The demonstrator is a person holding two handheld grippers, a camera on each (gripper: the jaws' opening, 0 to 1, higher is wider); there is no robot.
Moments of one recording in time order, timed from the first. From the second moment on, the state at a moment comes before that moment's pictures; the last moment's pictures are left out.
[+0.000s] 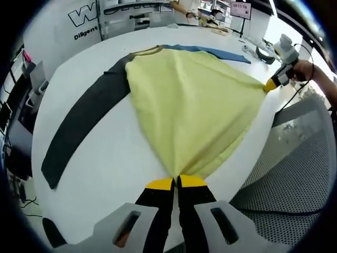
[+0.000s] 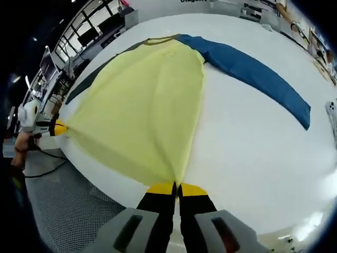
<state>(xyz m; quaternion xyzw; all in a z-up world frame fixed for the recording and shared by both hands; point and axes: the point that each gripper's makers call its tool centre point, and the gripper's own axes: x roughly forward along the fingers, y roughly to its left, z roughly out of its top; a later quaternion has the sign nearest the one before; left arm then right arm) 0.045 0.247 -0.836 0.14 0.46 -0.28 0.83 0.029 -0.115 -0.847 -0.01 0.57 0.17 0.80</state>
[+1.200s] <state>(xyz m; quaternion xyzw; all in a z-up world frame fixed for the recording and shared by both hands) 0.047 0.260 -0.822 0.16 0.46 -0.29 0.82 0.046 -0.129 -0.823 -0.06 0.54 0.15 0.83</state>
